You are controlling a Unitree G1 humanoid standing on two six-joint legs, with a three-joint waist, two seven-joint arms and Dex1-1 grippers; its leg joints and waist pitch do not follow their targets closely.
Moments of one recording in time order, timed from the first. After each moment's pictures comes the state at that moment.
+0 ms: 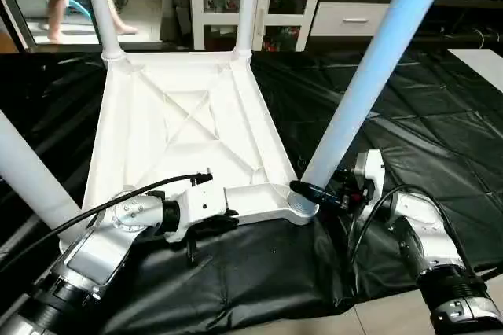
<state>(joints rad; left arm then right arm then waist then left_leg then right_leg) -0.29 0.56 -0.37 0.05 0.02 0.18 -1.00 -0.39 -0.32 0.07 0.67 0.35 -0.31 1.21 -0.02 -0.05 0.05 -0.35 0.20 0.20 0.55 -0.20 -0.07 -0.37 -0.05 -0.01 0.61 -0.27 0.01</state>
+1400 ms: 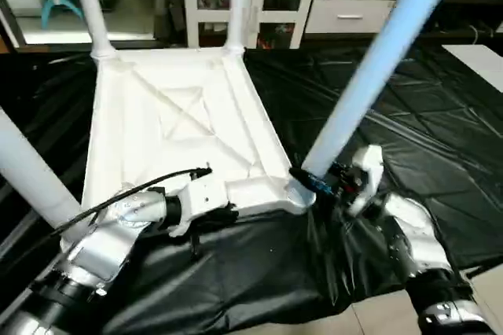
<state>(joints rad) -0.32 0.51 -0.35 0.05 0.05 0.26 -0.92 -0.40 -0.23 0.01 0.68 0.35 -0.28 0.95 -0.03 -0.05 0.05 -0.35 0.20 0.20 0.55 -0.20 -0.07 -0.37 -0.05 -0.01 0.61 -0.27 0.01</state>
